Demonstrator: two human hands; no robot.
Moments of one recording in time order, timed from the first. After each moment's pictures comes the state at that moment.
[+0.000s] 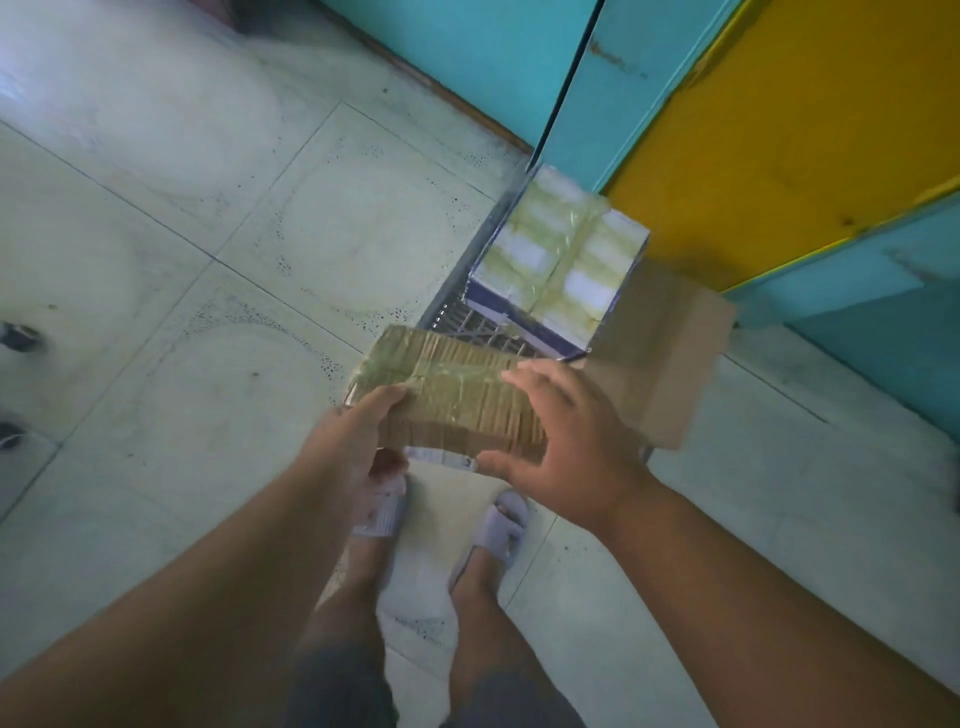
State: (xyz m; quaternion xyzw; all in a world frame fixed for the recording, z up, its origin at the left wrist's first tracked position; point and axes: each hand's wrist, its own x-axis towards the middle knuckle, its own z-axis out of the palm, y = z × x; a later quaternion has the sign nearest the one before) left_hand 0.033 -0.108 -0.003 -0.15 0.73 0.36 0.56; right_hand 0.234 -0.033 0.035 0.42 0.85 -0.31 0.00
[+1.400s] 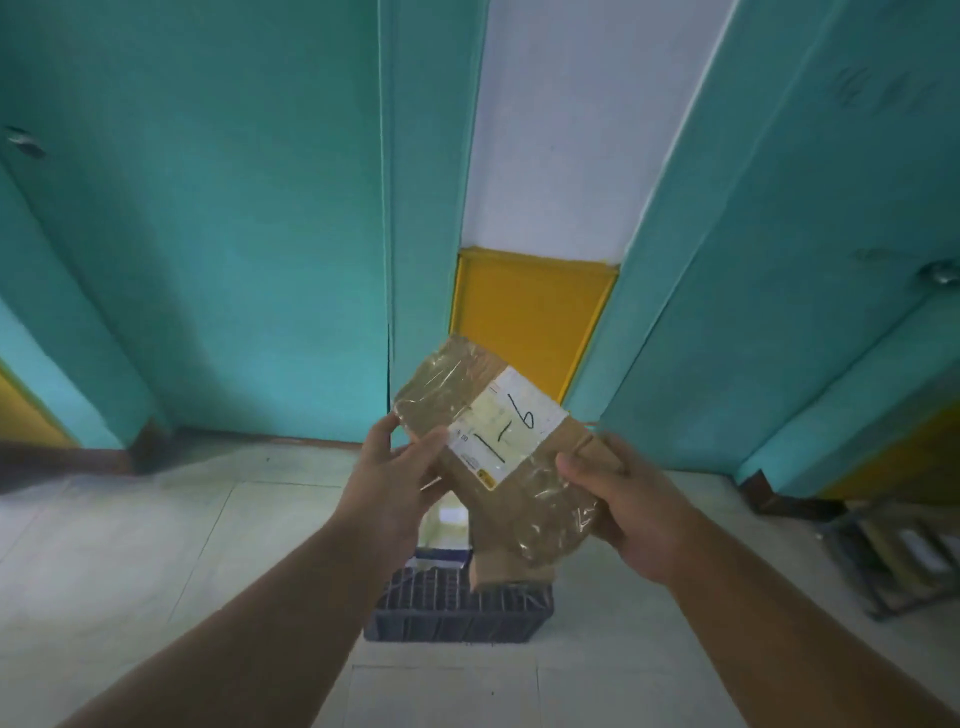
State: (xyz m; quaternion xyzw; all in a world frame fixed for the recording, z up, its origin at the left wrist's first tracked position) left_hand 0.051 -0.061 0.394 0.25 0.43 0.50 0.71; right_hand 0.280 -0.104 0.423 0.58 0.34 -0.60 -0.44
